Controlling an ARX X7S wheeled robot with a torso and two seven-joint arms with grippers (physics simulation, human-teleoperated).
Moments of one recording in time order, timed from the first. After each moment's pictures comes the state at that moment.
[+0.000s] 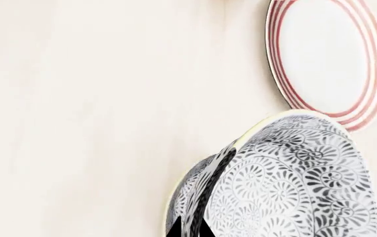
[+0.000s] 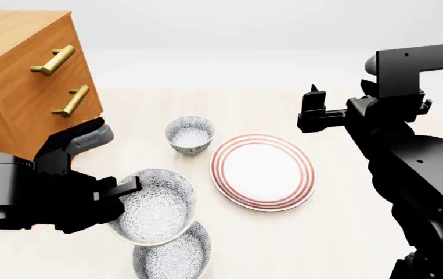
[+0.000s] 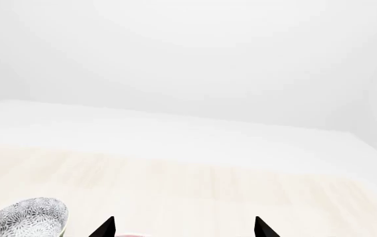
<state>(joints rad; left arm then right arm) -0.93 -0.76 0.46 -0.04 -2.61 -1.03 -1.52 0.87 0.30 0.00 -0.43 0.40 1.31 0.11</state>
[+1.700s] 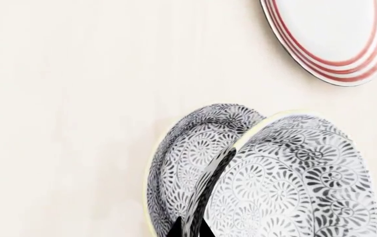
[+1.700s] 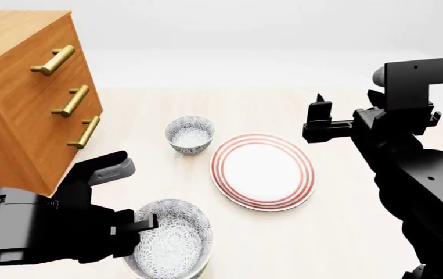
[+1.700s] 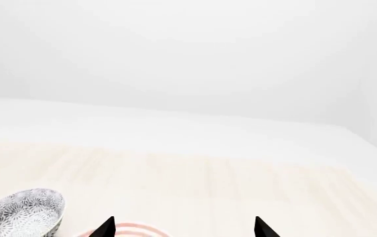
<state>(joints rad) -0.84 -0.83 0.59 0.13 -2.55 -0.94 -1.35 0.82 0.32 0.04 -0.52 0.45 1.37 0.16</state>
